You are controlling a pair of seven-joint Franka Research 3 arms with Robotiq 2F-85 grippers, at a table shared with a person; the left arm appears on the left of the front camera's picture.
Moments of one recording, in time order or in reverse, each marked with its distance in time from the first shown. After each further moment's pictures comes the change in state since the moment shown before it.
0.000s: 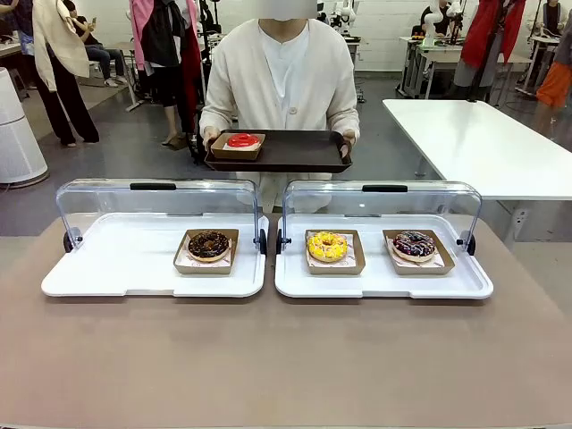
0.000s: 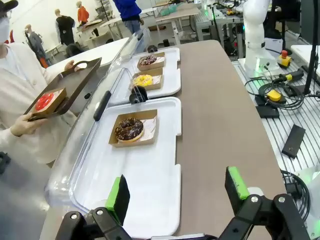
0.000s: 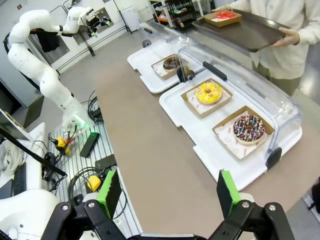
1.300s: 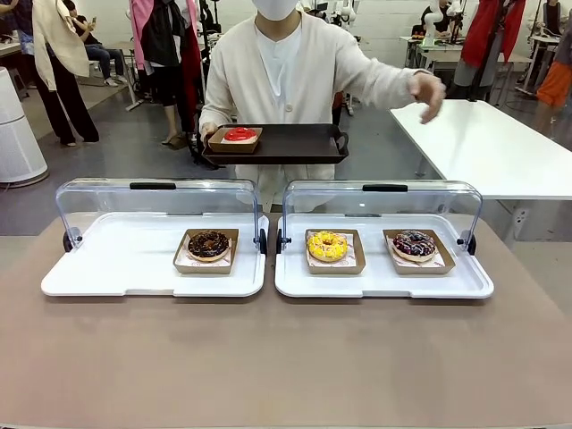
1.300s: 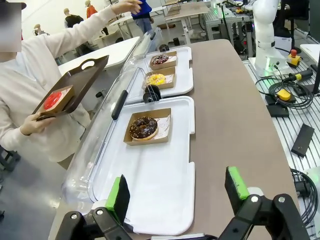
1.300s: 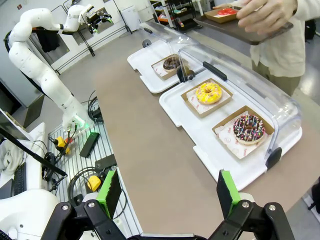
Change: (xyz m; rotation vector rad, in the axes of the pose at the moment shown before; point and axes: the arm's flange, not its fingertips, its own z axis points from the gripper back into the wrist) left arm 0.008 0.012 0.011 0.047 0.004 -0.015; right arm 0.000 0.000 0.000 0.000 0.000 0.000
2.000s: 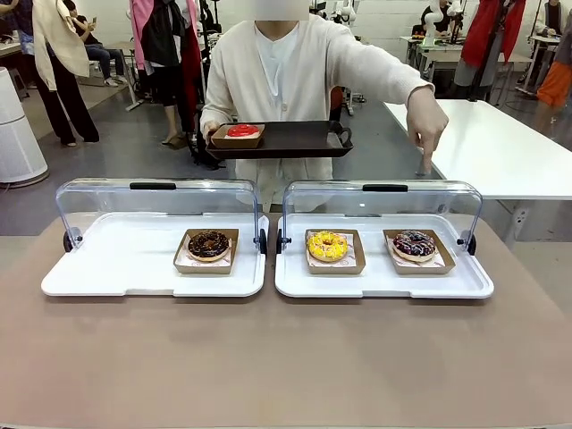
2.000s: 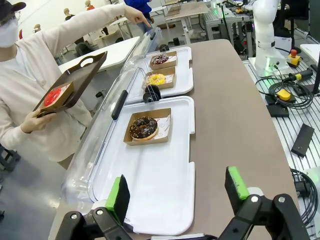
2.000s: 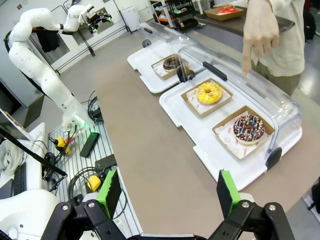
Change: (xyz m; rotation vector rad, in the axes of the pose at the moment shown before) left arm 0.000 0.000 0.000 0.000 0.000 0.000; right arm 0.000 0.000 0.000 0.000 0.000 0.000
